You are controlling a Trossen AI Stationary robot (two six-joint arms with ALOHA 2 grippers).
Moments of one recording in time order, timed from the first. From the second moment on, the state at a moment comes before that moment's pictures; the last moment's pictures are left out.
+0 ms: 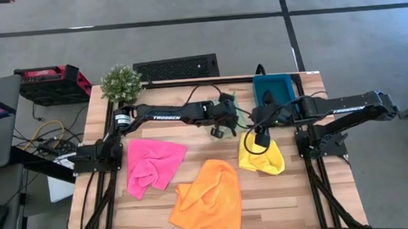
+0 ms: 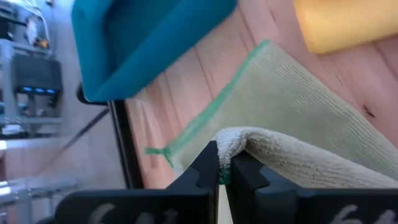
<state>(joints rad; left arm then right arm) 0.14 2.16 1.79 -0.43 -0.32 0.79 0.05 1.06 0.93 -0.73 0.30 0.08</state>
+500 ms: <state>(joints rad) 0.16 2.21 1.79 -0.34 -0.34 0.77 0.07 1.06 0.93 -0.73 0.32 0.08</state>
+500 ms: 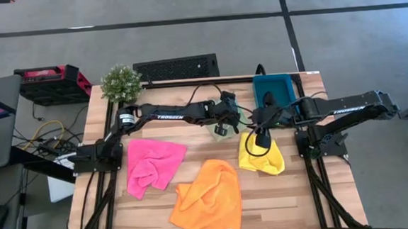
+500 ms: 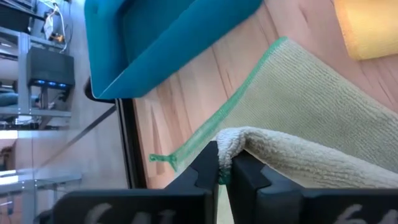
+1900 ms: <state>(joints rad) -0.10 1.75 1.78 -1.14 -0.15 0.07 -0.28 1.29 0.93 -0.63 0.06 0.26</state>
